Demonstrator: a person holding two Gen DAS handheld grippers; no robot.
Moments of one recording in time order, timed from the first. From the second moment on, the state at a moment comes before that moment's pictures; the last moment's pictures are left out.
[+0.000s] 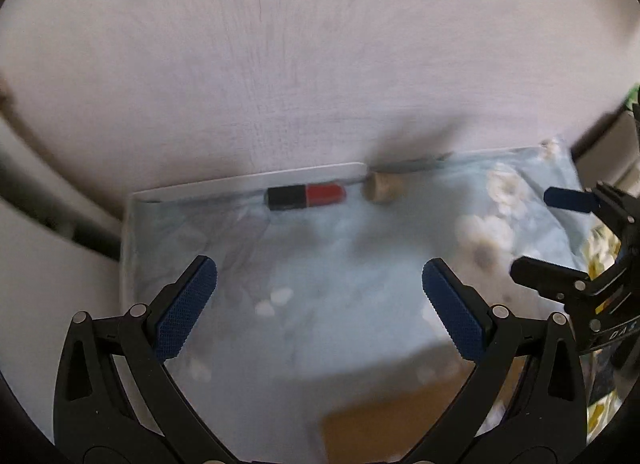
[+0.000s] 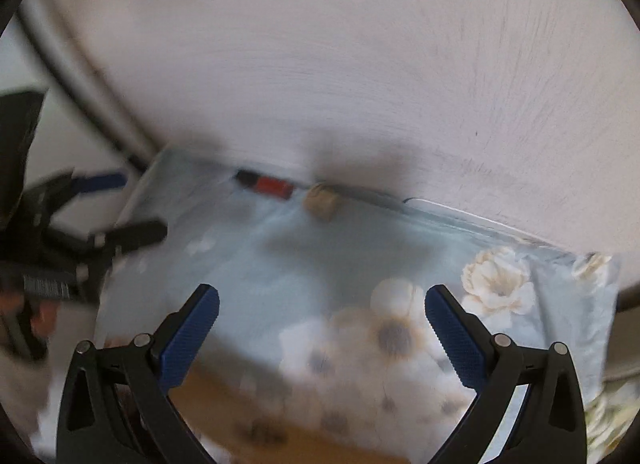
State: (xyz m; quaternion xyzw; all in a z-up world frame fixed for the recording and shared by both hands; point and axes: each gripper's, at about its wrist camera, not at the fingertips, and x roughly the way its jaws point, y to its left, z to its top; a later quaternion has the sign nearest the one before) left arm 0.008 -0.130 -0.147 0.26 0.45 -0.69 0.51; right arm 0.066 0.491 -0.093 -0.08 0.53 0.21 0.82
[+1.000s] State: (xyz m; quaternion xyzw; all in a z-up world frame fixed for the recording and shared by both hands) left arm -0.021 -0.211 -0.254 0.25 0.47 -0.67 0.52; right arm 0.148 0.506 -0.184 0.03 0.54 0.18 0.82
